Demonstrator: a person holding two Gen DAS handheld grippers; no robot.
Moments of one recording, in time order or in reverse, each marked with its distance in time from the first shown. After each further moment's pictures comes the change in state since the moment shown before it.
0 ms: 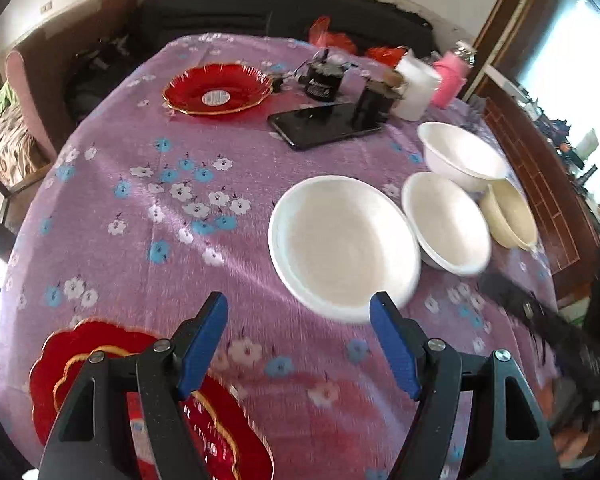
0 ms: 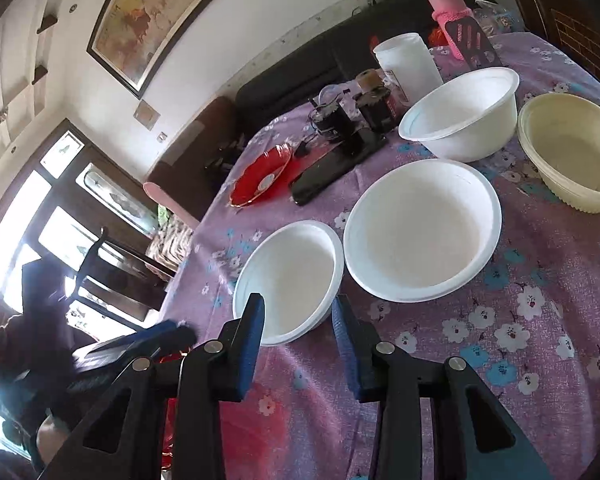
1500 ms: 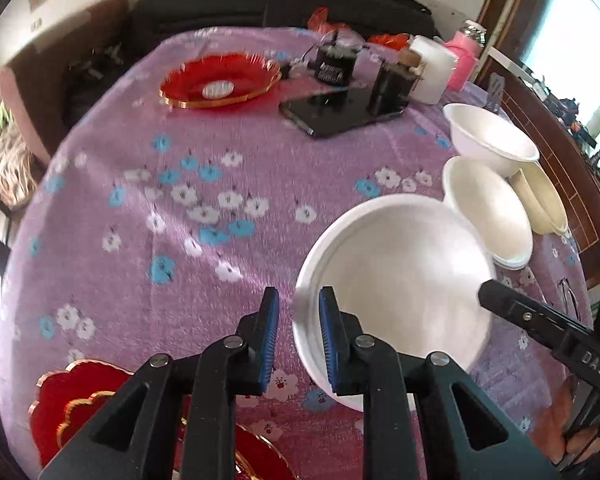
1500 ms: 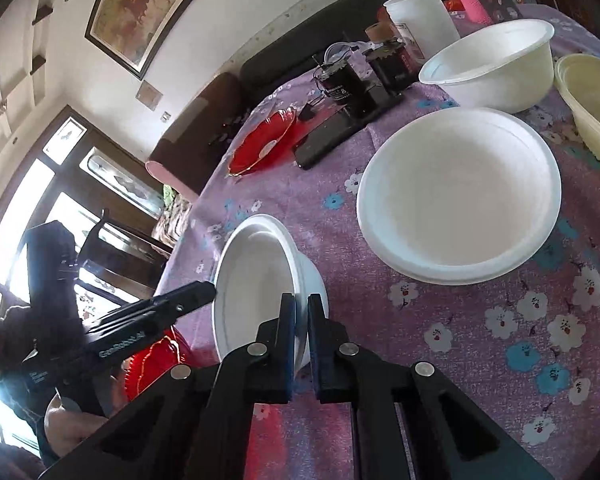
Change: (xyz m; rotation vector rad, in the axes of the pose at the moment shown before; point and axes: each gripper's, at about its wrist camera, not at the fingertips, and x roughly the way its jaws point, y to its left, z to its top) left arm 0.036 0.017 0.000 0.060 0.005 0.029; right arm 0.047 -0.003 -0.009 -0.009 0.073 -0.011
